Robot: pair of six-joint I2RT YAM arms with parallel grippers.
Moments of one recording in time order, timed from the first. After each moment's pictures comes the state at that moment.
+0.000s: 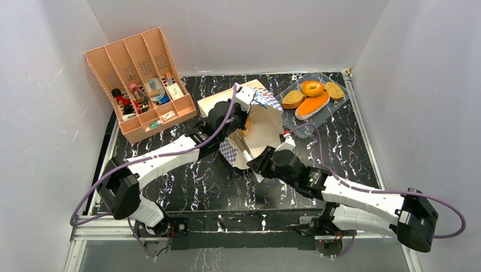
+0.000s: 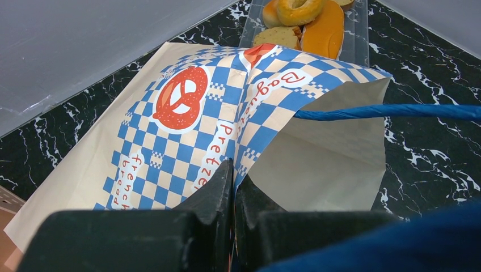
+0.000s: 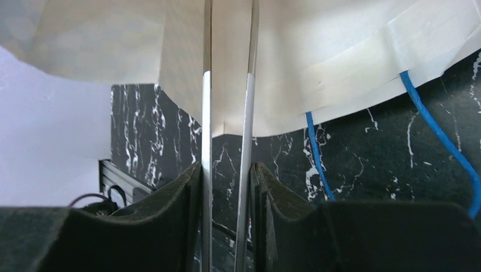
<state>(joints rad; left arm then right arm) -0.84 1.49 1.12 0.12 -0.24 0.05 0.98 0.99 0.54 -0.05 0.28 1.09</state>
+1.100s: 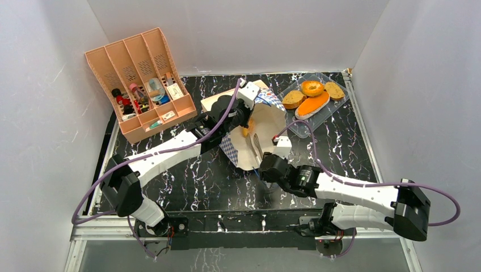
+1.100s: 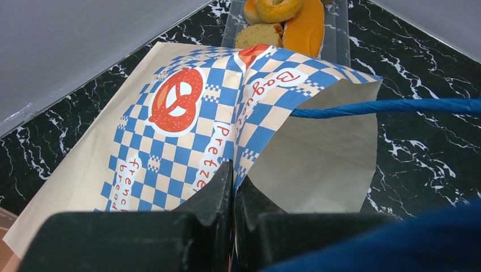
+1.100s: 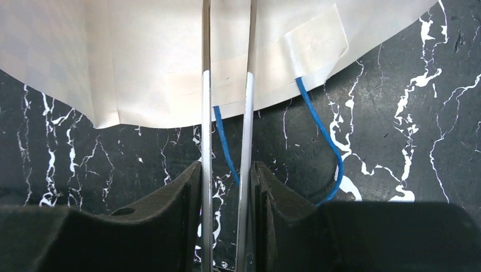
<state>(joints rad) -0.84 1.52 1.22 0.01 -0.17 0.04 1.09 1.06 0.66 -0.42 0.53 0.89</state>
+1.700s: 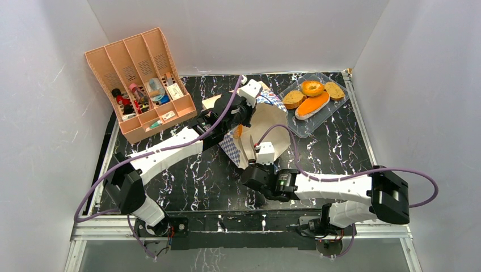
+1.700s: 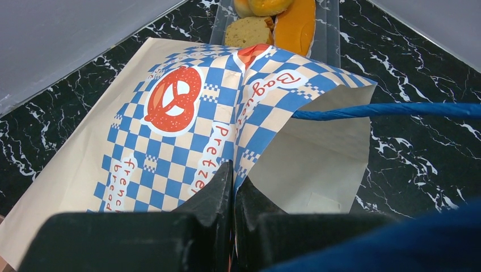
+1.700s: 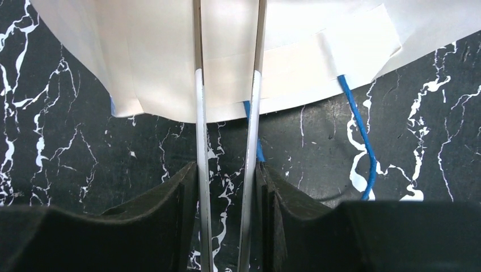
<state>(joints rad) -0.84 1.55 1.29 -0.07 -0.15 0.00 1.26 1.29 0.78 -0.47 0.70 0.92</state>
